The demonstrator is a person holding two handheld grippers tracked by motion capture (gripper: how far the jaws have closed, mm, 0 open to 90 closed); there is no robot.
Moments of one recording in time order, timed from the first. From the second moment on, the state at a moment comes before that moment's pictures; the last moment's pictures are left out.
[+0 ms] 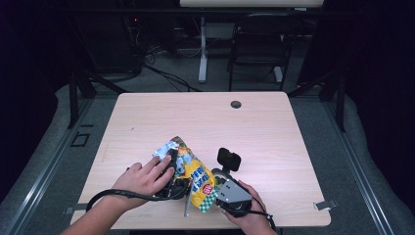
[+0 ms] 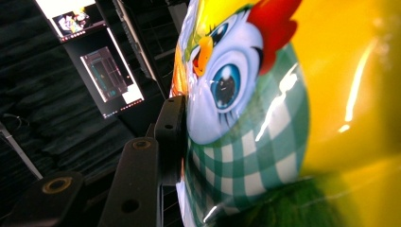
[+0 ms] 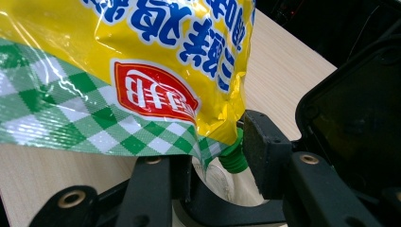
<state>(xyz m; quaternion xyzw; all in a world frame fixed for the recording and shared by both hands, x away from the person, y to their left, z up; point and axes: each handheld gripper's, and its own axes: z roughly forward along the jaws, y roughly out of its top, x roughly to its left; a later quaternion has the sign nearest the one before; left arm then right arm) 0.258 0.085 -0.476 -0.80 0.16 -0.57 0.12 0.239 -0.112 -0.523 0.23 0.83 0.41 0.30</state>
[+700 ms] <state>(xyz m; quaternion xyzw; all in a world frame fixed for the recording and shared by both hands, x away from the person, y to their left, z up) 0.256 0.081 -0.473 -0.79 0.17 -0.57 0.13 0.239 -0.112 -0.523 0.23 0.83 0.41 0.31</state>
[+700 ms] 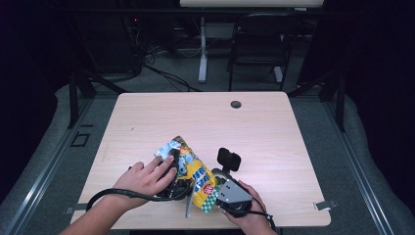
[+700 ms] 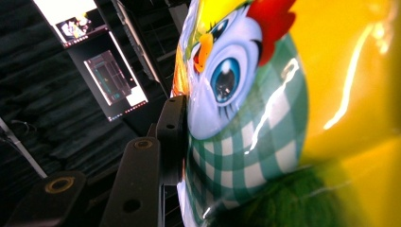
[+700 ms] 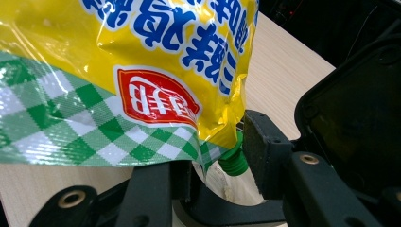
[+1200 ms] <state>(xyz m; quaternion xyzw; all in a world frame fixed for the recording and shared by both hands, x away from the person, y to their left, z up) 0.257 0.077 -0.471 -0.79 0.18 -0.57 0.13 0.239 -0.113 -0.523 0.24 0.83 0.41 0.31</state>
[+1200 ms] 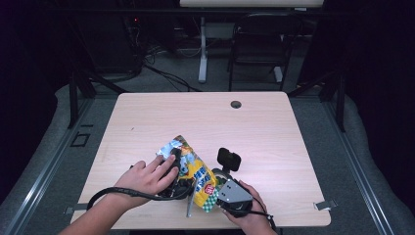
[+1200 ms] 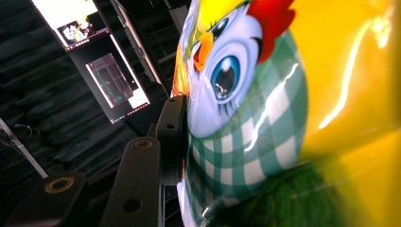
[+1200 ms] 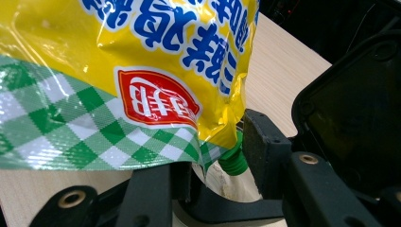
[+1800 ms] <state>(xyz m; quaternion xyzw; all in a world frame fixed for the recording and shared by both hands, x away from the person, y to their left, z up) 0.259 0.075 -0.470 -0.80 0.17 -0.56 0.13 0.242 -0.116 -0.525 0.25 0.82 0.41 0.30</state>
